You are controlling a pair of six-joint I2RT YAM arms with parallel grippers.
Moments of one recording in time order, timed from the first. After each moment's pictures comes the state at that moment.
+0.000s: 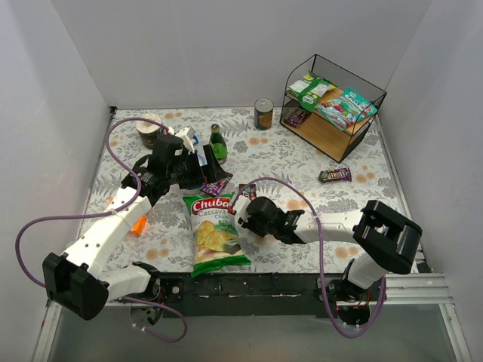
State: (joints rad) left arm -0.46 1.17 1.08 -0.55 0.22 -0.61; right arm 1.08 1.55 0.70 0.04 0.17 -0.19
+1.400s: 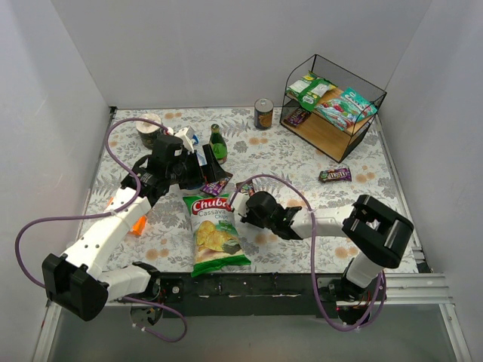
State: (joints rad) left arm -0.46 1.16 1.08 -0.55 0.22 -0.62; right arm 1.02 1.62 0.70 0.19 0.18 -0.37
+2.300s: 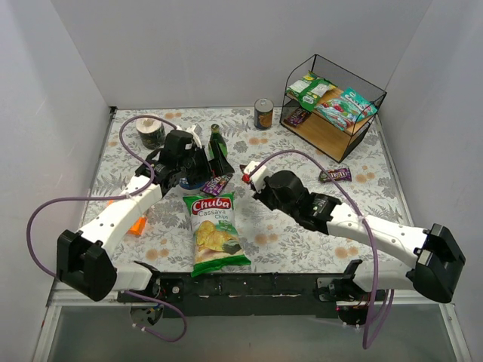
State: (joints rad) left arm -0.46 1.30 1.08 -0.46 0.26 -0.69; right arm 0.99 1.22 0.85 -0.15 0.22 -0.23
